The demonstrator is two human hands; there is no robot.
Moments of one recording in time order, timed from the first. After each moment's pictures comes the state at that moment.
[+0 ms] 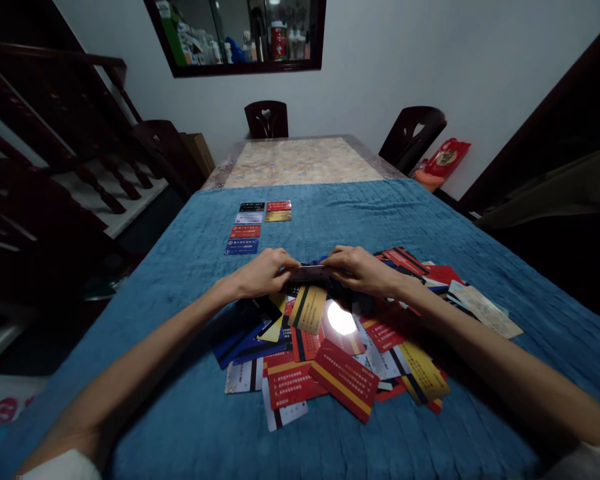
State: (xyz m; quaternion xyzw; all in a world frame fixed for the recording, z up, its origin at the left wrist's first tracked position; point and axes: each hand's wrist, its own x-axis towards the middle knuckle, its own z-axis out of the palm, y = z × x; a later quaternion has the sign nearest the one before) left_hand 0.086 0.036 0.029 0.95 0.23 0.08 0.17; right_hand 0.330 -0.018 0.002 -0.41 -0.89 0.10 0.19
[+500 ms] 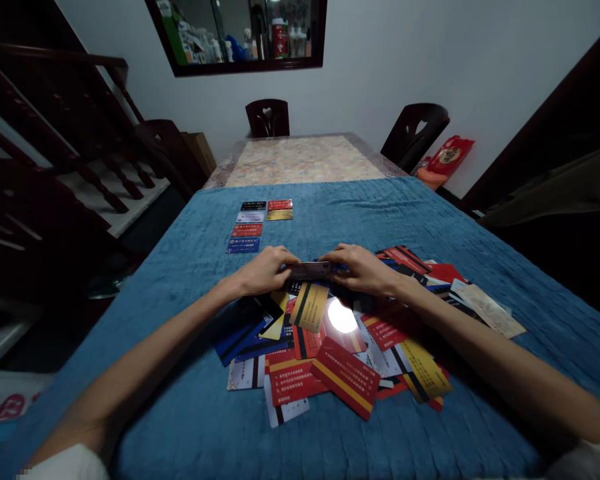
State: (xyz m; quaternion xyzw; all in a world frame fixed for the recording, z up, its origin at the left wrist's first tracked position) left_hand 0.086 0.039 0.022 0.94 0.25 0.11 0.18; right_hand 0.328 -0.020 -0.002 -0.46 -0.86 0.09 0.18
